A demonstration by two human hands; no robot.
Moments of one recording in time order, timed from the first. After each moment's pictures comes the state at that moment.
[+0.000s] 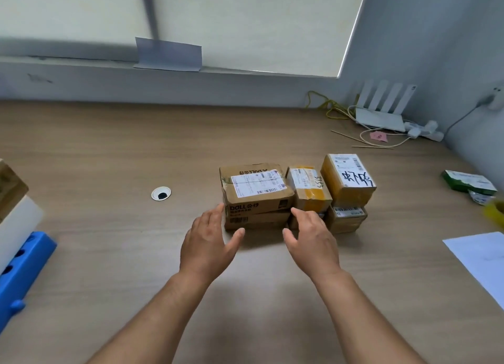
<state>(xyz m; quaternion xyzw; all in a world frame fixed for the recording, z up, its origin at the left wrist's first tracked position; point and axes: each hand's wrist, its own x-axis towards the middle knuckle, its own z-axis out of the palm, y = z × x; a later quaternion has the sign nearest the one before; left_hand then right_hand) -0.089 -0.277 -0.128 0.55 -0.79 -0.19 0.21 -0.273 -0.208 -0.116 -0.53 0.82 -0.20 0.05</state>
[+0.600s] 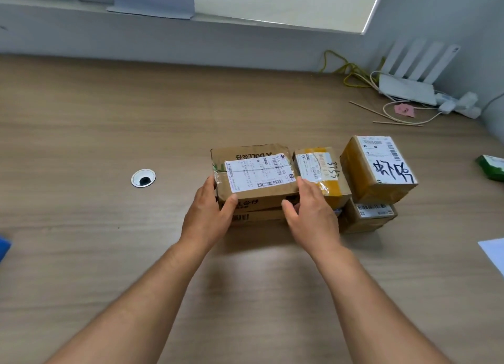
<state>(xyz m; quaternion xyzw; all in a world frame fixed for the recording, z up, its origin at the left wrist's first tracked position) -0.126 -0.368 -0.169 0.55 -0.69 -0.38 0.26 -0.298 -0.290 -0.145 -0.52 0.82 -0.20 0.11</state>
